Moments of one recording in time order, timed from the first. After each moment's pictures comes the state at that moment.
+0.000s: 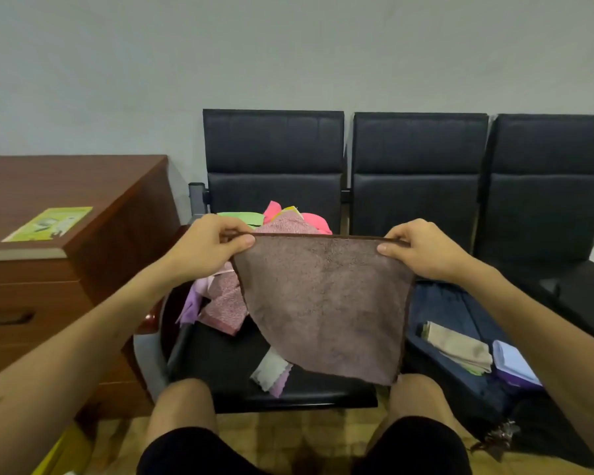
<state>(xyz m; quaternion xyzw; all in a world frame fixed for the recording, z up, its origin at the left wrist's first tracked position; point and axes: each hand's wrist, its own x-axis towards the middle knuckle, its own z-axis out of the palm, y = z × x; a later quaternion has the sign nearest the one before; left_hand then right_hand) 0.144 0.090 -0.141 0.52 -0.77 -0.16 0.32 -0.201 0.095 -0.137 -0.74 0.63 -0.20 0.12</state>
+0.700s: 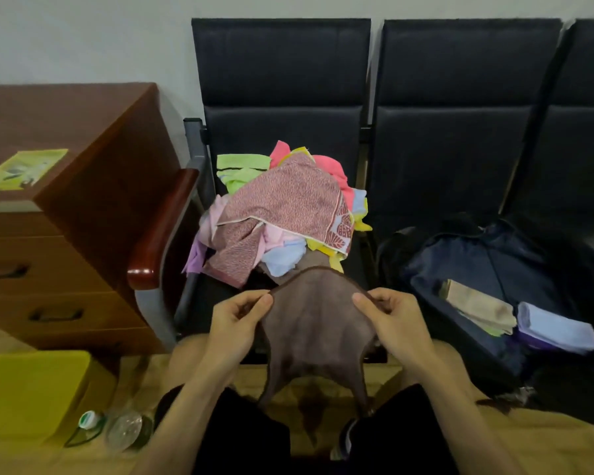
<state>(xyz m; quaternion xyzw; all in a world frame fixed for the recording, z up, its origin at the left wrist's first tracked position) 0.101 0.143 -0.324 0.56 -0.41 -0.48 0.53 -0.139 0.149 -0.291 -0.55 0.61 -0.40 0.40</state>
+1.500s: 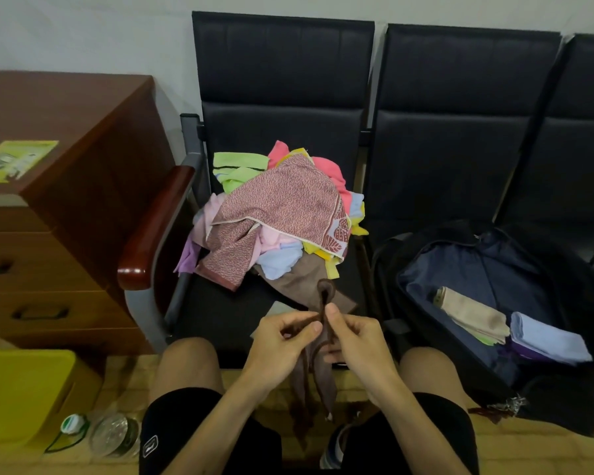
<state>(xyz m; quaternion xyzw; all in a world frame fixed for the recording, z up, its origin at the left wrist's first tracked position) 0.054 0.156 -0.319 0.52 -0.53 -0.52 0.42 -0.094 0.161 -0.298 -0.45 0.61 -0.38 0.53</state>
